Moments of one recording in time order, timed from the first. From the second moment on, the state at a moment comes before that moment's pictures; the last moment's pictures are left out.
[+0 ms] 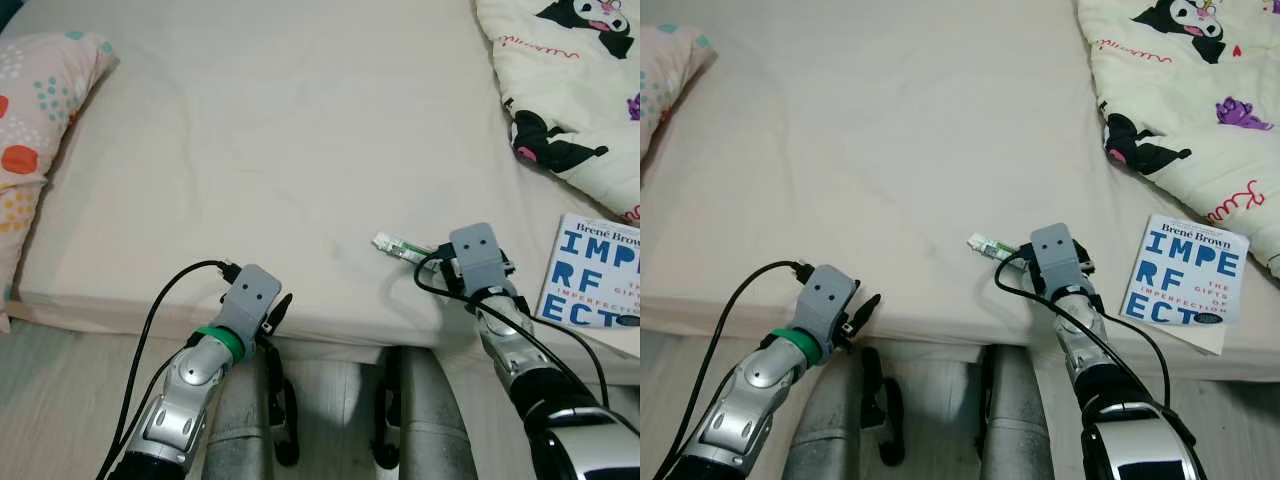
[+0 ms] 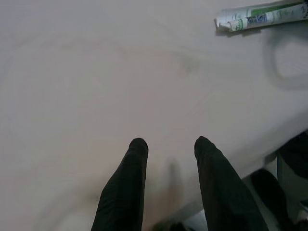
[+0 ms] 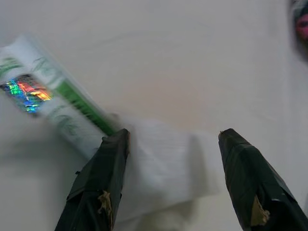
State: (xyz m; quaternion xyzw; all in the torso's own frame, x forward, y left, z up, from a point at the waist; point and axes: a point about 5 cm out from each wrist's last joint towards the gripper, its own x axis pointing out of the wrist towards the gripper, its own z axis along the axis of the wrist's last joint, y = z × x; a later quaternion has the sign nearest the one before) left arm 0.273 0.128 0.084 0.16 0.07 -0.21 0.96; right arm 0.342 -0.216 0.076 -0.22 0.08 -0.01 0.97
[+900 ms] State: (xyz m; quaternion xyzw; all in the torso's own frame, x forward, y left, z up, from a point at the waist) left arm 0.262 0.138 0.095 0.17 0.09 -0.20 0.96; right arm 0.346 -0.221 0.071 -0.11 0.16 0.05 0.98
